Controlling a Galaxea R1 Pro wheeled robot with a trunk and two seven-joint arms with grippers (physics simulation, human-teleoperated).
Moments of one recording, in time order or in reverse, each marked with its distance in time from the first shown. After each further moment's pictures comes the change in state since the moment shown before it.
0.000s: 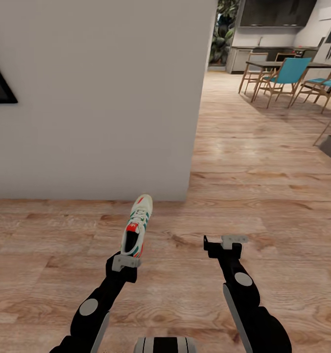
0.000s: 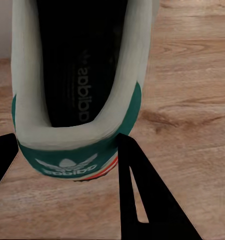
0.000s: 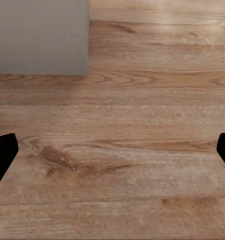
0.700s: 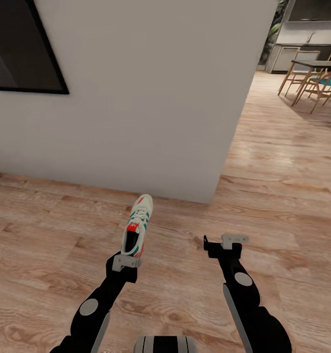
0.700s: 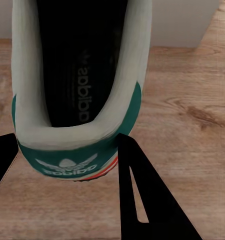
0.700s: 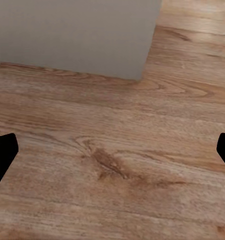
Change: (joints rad) left arm 0.000 0.000 -0.002 0.000 0.000 0.000 0.000; right arm 0.000 0.000 0.000 0.000 0.001 0.000 0.000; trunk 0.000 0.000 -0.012
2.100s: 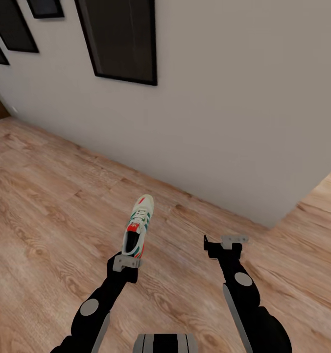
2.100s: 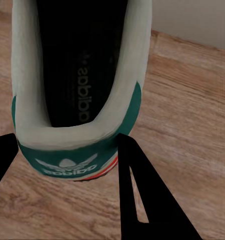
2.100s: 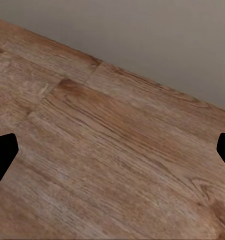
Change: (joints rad) left arm 0.000 0.000 -0.005 0.001 0.000 0.000 -0.002; right arm 0.000 0.000 0.000 0.000 0.000 0.000 0.000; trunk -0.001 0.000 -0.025
